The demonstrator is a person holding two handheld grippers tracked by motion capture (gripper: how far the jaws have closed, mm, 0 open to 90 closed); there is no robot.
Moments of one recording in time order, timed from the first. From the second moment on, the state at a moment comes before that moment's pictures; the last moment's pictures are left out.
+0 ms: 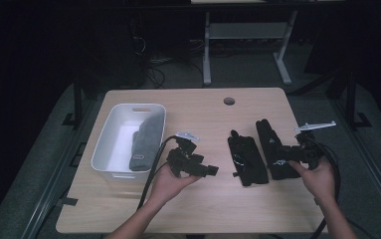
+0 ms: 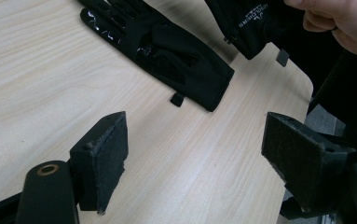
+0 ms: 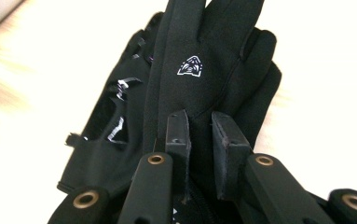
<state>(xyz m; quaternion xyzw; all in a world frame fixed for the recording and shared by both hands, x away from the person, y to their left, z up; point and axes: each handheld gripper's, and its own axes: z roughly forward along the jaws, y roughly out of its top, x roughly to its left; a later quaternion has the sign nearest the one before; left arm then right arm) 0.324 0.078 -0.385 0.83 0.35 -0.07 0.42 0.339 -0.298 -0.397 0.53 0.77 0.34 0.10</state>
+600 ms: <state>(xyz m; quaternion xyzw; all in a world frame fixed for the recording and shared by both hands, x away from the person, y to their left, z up) 0.323 0.082 -0.385 0.84 0.35 -0.07 0.41 0.356 -0.243 -0.399 0.50 0.79 0.35 0.06</state>
